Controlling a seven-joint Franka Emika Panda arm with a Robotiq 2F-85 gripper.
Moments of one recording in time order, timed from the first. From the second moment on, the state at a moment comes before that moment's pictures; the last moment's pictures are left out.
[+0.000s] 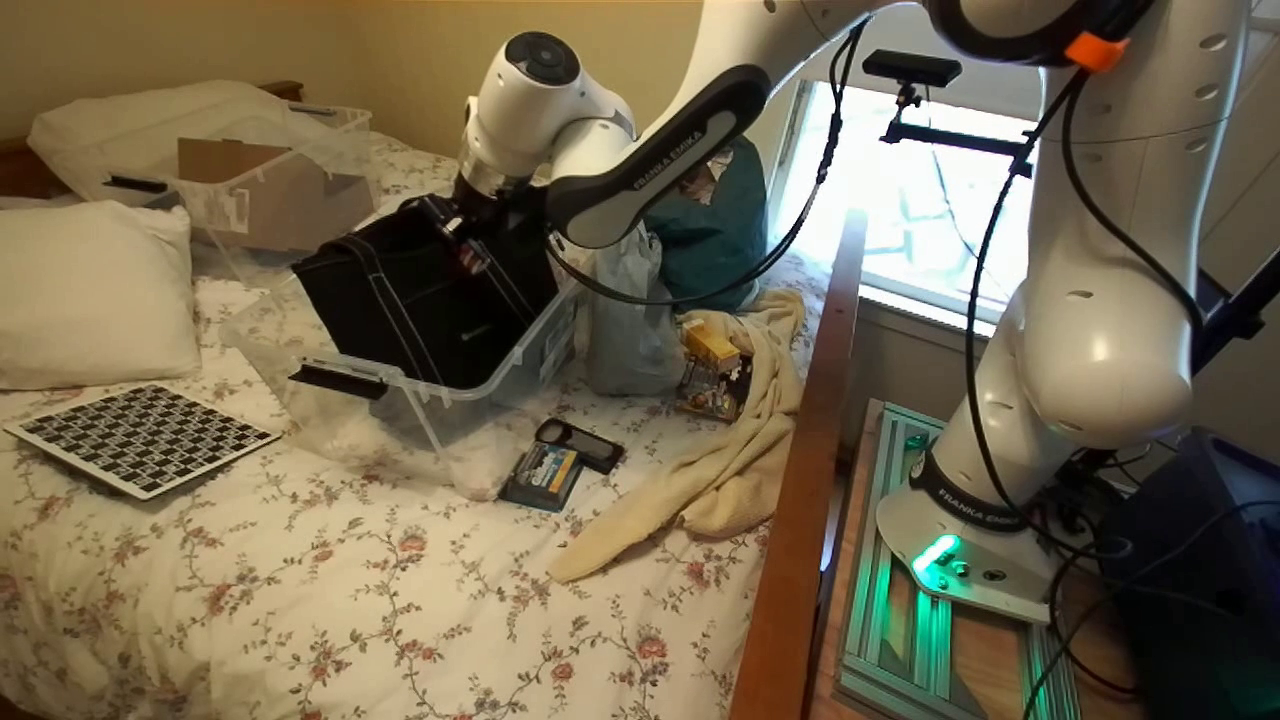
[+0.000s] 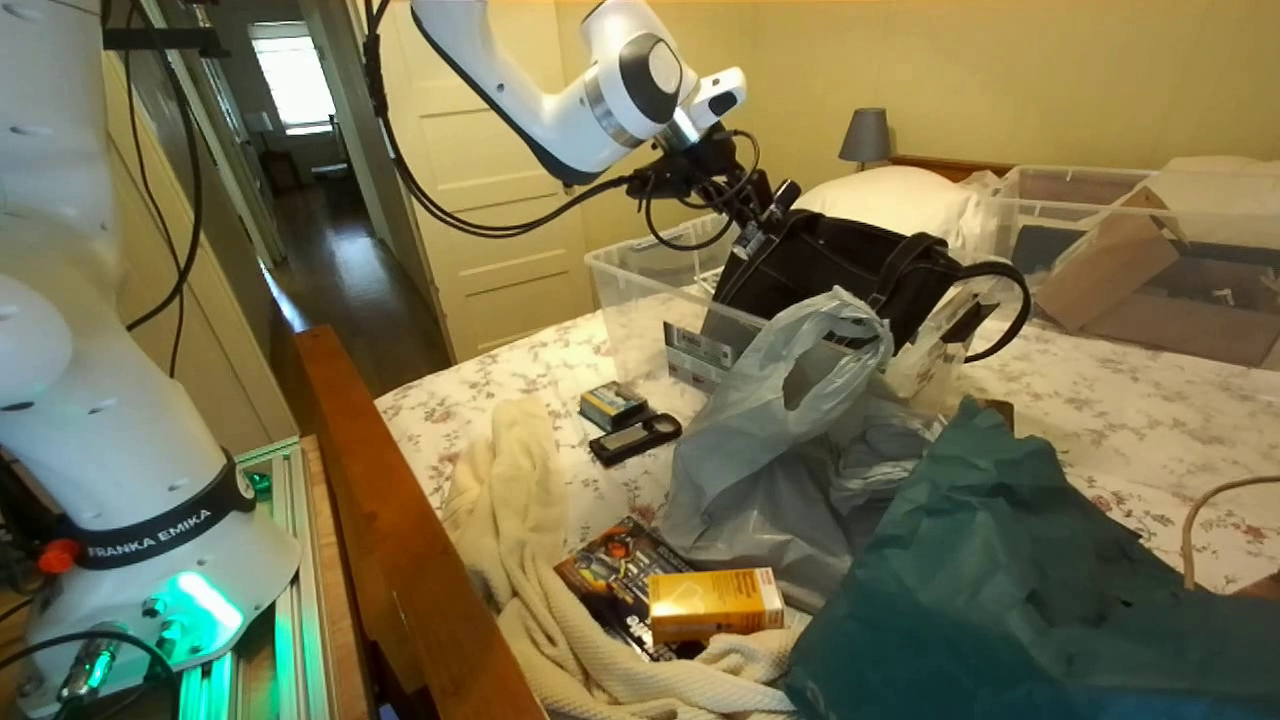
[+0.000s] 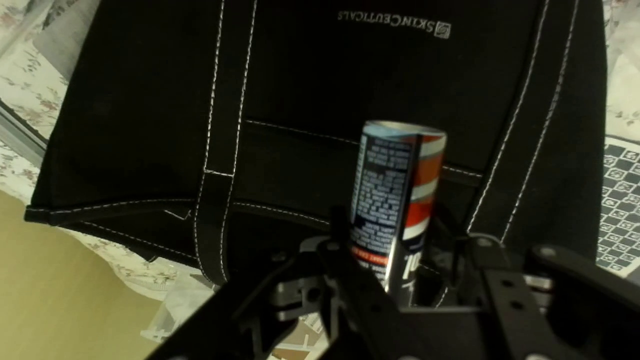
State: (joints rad) arm 0.03 0.37 -0.02 -1.91 -0.72 2.84 0.63
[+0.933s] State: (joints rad) arm 0.03 0.60 -0.04 -1.64 -0.72 2.90 0.67
